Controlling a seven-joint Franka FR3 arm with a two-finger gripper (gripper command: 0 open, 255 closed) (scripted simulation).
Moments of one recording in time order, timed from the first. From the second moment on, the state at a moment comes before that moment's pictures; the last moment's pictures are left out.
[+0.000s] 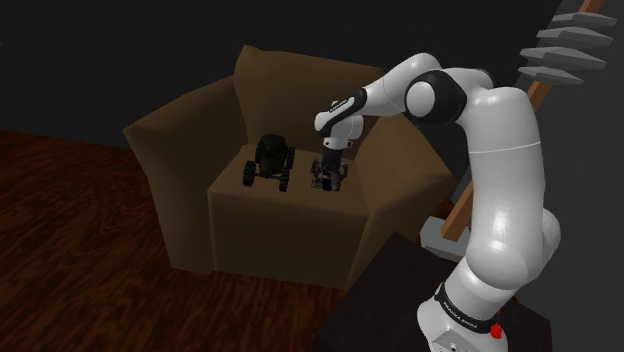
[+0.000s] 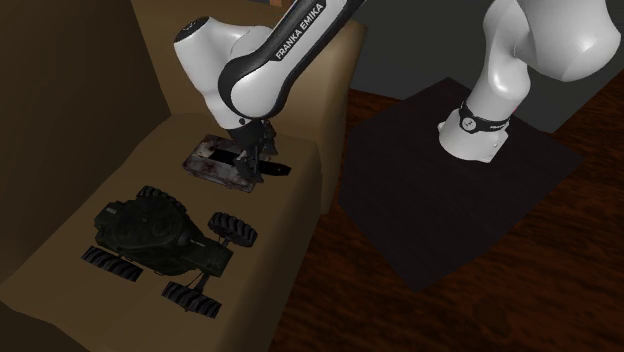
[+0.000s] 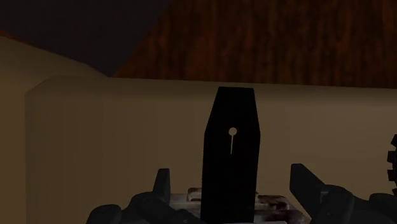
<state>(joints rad) -0.26 0.59 -0.16 -1.76 0.25 2.12 0.33</state>
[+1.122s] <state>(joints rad) -0.26 0.60 -0.16 -1.76 0.26 2.13 0.33</state>
